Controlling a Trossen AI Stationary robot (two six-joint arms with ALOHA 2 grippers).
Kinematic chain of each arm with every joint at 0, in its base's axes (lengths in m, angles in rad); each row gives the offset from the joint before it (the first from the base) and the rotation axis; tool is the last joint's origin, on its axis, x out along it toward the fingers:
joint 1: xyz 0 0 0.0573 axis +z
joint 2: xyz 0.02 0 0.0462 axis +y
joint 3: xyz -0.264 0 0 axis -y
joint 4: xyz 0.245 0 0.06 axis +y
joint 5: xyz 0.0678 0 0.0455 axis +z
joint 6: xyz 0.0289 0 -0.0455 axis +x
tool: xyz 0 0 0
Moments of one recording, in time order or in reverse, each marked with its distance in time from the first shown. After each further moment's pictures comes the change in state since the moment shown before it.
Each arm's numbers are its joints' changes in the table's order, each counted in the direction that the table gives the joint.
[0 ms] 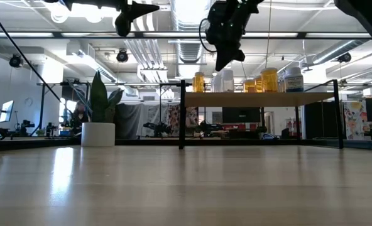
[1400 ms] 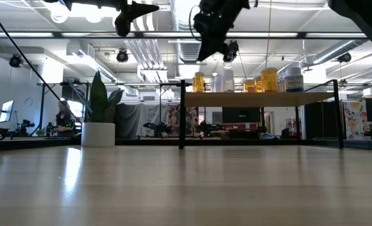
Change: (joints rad) left arm 0.000 -0.001 0.000 0.002 0.007 0.000; right arm 0.083 0.059 0.091 -0.142 0.009 0.050
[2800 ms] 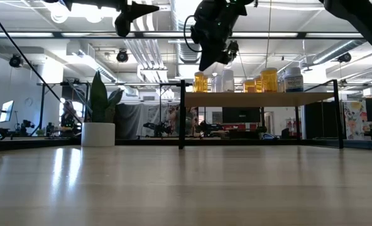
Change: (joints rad) left arm -0.001 0.000 0.000 0.000 0.003 0.000; right arm 0.021 0.022 -0.045 0.078 0.055 -0.047
